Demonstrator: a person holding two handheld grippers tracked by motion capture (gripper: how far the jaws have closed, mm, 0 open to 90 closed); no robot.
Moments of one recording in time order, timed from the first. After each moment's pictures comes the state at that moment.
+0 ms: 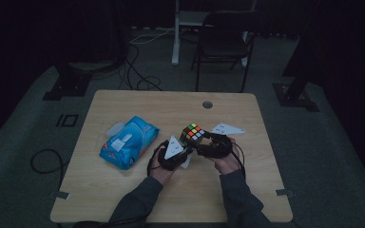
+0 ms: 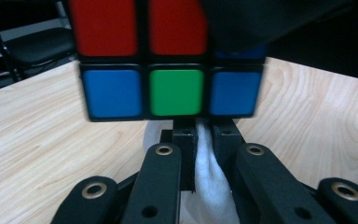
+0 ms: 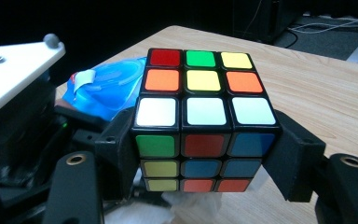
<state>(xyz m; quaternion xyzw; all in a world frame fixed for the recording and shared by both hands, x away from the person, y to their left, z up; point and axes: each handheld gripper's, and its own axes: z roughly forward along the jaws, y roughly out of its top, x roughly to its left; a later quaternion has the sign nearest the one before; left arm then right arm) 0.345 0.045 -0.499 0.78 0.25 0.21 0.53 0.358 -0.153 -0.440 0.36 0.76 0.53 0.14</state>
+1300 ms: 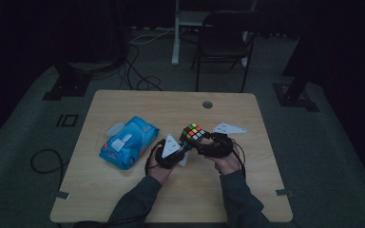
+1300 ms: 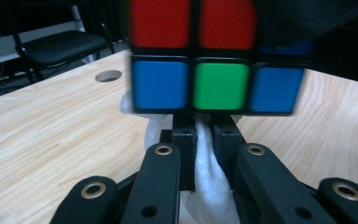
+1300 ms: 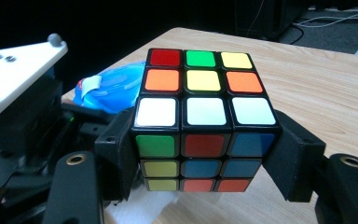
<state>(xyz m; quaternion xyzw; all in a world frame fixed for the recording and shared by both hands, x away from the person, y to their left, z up) 0.348 0.052 -0.497 0.78 0.26 0.23 0.53 0.357 -0.155 -0.438 0.37 0.75 0.54 0.12</state>
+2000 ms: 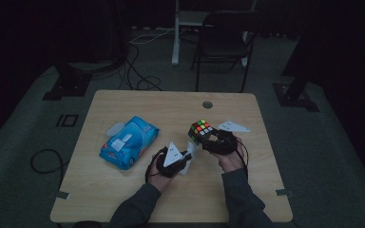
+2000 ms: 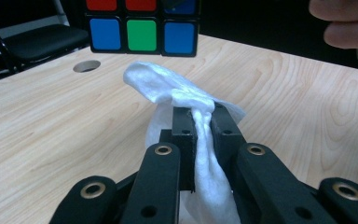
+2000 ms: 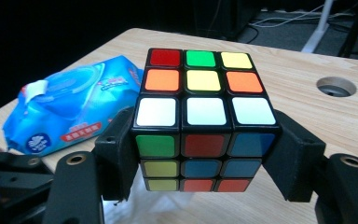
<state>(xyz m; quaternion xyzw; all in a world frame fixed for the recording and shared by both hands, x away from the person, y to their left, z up) 0.325 0.050 -0.504 0.79 0.25 0.21 0.52 0.367 -0.168 -0.443 0.42 0.73 0.51 0.17</state>
